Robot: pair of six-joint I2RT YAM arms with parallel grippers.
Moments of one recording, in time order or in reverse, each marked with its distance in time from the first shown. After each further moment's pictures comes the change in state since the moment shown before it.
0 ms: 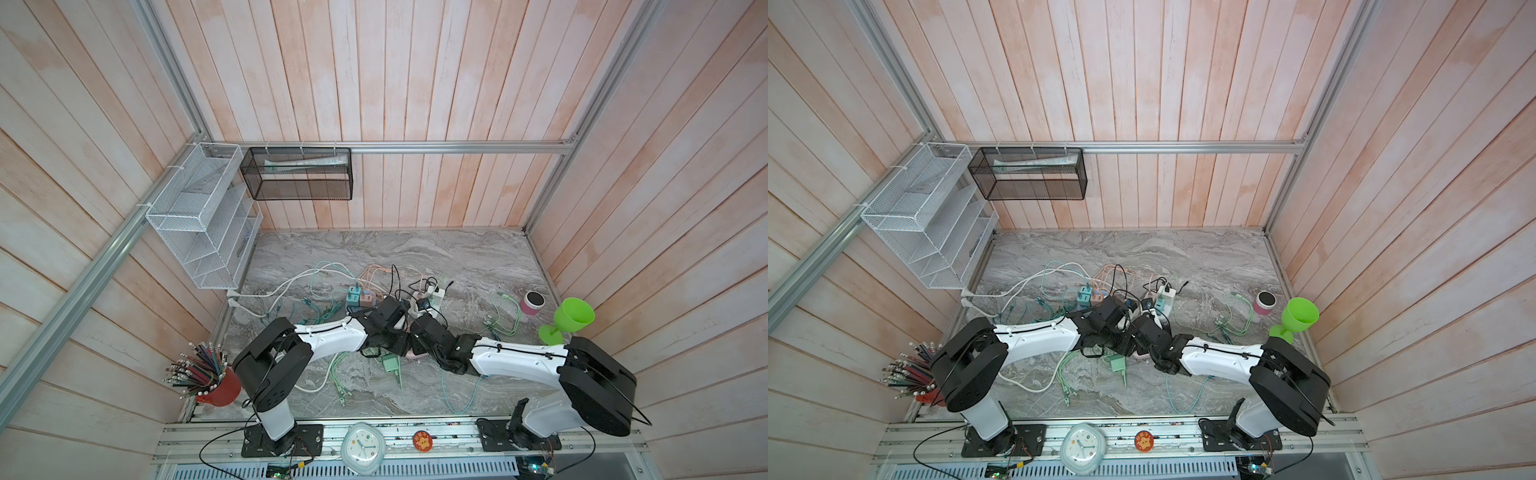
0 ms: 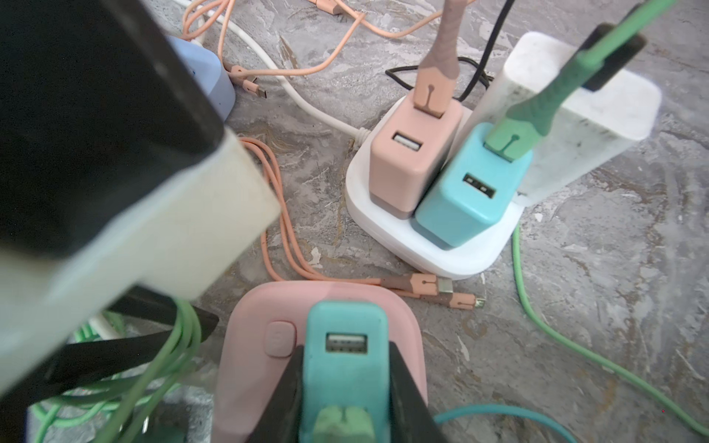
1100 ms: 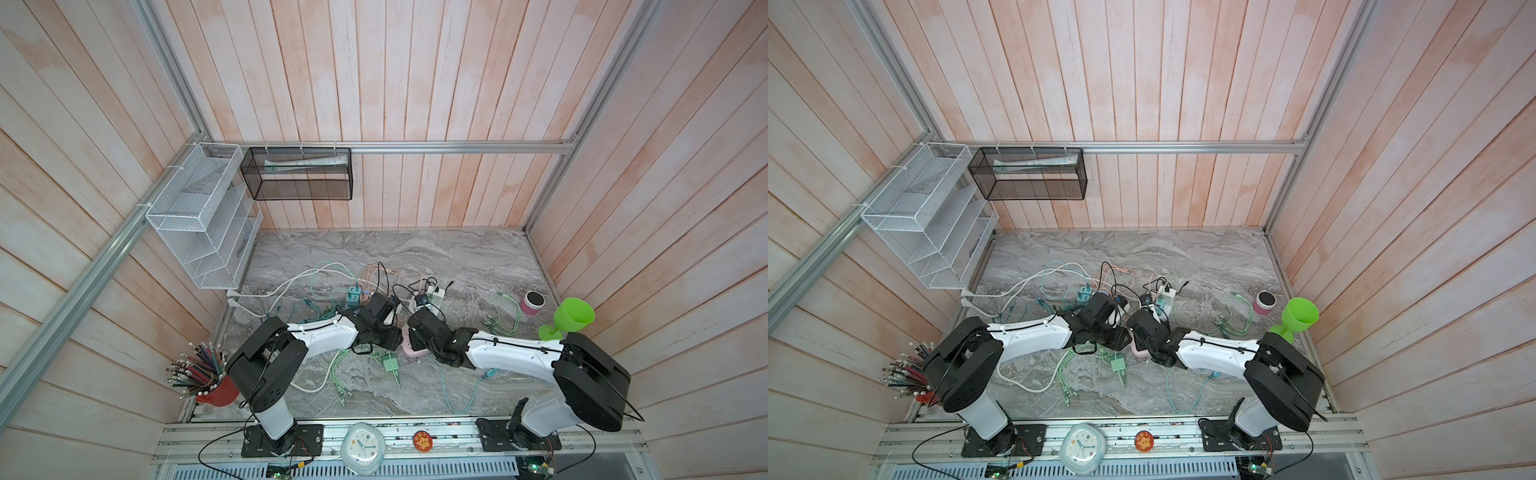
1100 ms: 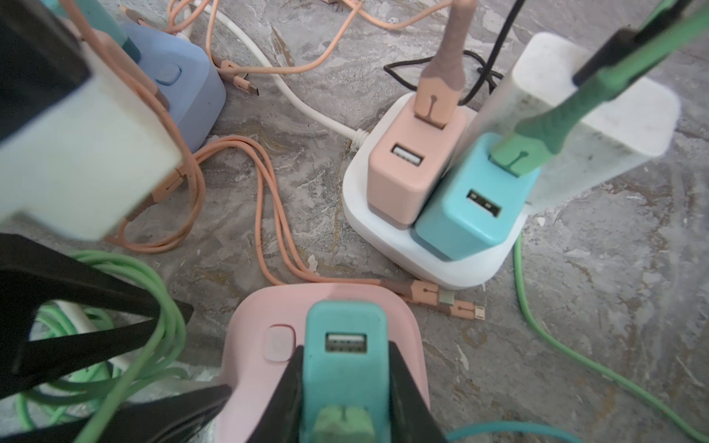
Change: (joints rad) left arm 0.082 -0.023 -0.061 0.053 0.051 0.003; right arm -0.030 0.053 0.082 -0.071 -0.037 -0.007
